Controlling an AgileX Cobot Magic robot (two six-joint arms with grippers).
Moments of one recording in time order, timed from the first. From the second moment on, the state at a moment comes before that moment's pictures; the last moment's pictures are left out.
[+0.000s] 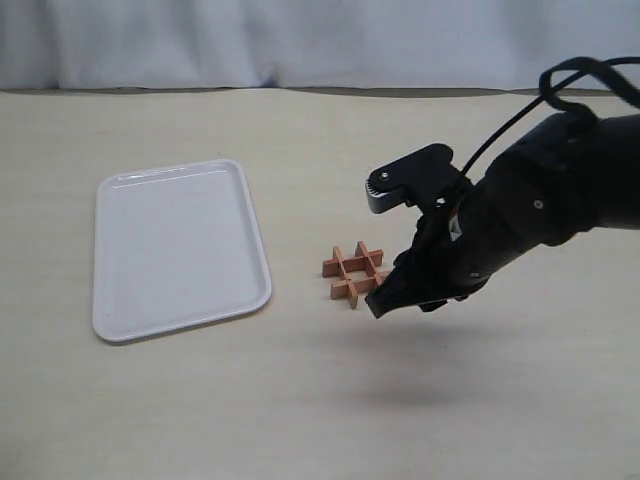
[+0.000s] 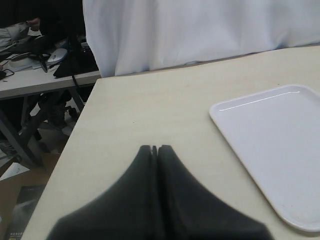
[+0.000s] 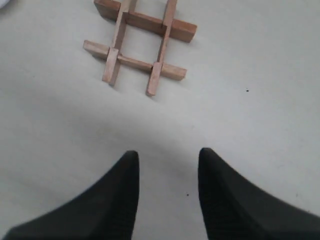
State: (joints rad) left arm 0.07 0.00 0.00 0.12 0.32 0.08; right arm 0.28 1.63 -0.89 -0.15 0.57 0.17
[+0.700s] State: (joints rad) left arm 0.07 0.00 0.00 0.12 0.32 0.08; right arm 0.28 1.83 -0.89 -0.03 0.31 0.17
